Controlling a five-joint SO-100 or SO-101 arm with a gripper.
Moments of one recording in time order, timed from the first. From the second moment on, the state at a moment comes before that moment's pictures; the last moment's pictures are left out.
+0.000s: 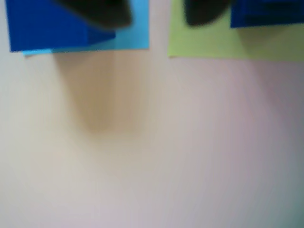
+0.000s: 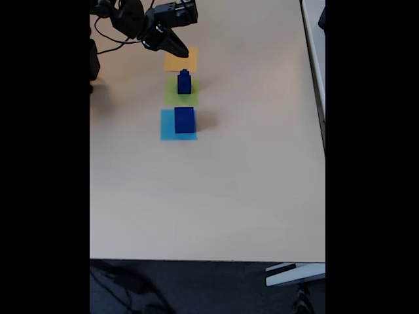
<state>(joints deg) 10.2 130.5 121.6 48.7 72.6</state>
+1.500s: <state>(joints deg) 0.2 106.3 94.1 74.4 92.5</state>
